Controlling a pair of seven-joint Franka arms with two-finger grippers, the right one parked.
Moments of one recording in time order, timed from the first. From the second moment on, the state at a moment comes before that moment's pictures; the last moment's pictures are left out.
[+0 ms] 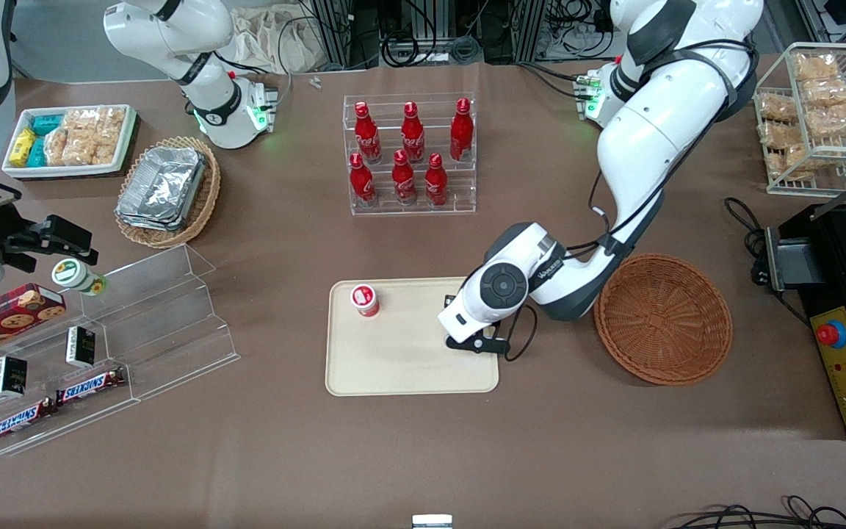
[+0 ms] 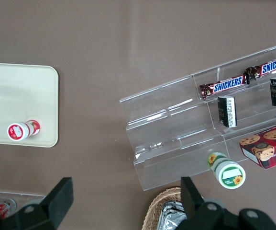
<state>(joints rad) -0.16 0.92 -0.61 -1.38 0.35 2.09 -0.68</state>
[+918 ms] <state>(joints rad) -0.12 0.70 -0.60 -1.33 0.38 1.95 -0.89</state>
